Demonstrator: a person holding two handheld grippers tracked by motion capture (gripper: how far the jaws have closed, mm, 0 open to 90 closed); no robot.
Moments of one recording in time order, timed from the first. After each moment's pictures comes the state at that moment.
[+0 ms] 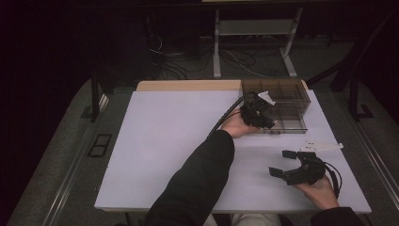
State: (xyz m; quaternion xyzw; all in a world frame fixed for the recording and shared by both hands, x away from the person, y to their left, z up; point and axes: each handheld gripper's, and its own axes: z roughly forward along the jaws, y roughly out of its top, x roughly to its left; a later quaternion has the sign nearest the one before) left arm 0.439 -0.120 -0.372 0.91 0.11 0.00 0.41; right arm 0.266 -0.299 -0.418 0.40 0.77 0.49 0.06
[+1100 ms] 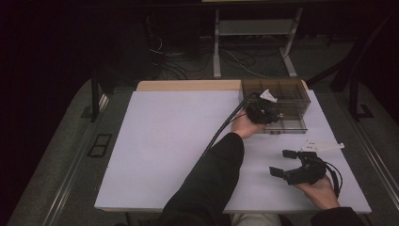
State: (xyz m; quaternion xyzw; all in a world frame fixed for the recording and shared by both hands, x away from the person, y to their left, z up) left arm 0.461 -0.143 -0.408 0.87 0.17 0.03 0.47; right arm 0.266 -0.300 -0.417 0.39 0.77 0.50 0.05
